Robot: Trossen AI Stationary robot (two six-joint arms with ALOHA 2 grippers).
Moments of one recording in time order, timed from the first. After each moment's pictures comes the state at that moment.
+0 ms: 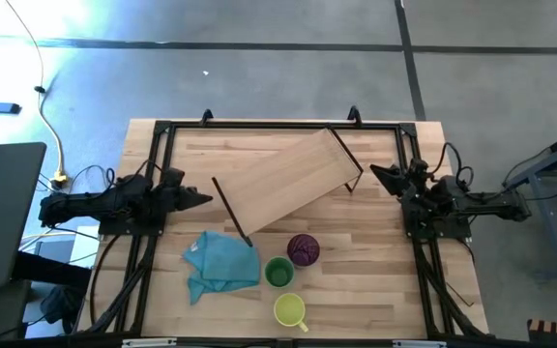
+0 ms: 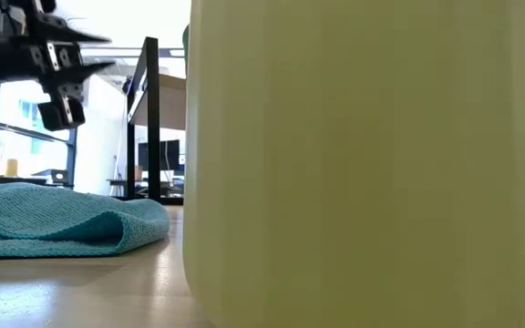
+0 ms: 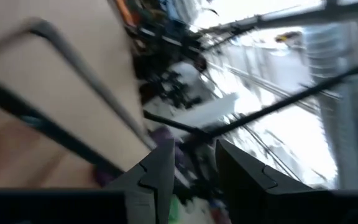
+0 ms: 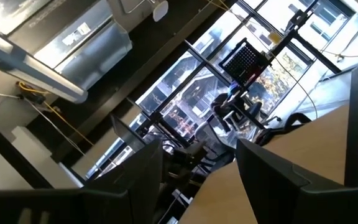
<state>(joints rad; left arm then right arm) 0.18 0.01 0.01 0.12 0.12 -1.17 0.04 0.01 0.02 0.34 0.41 0.71</state>
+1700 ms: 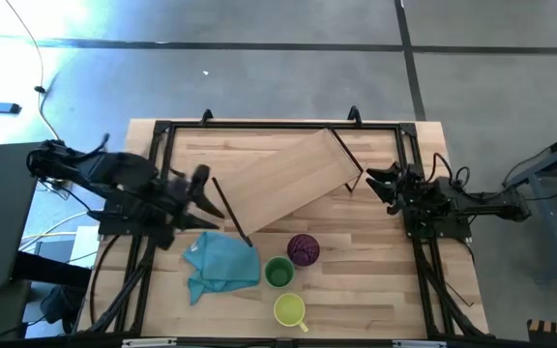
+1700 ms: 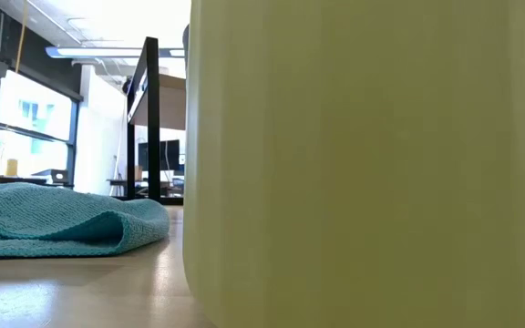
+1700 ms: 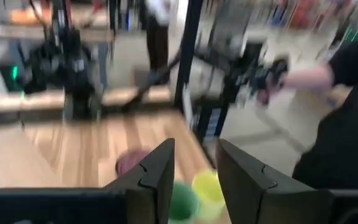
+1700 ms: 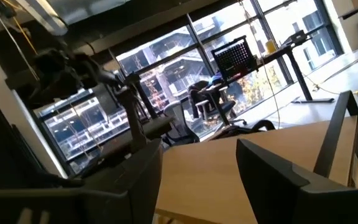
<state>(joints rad) -0.23 1.01 1.22 -0.50 0.02 -0.12 0.04 0.01 0.02 0.22 0.36 0.38</state>
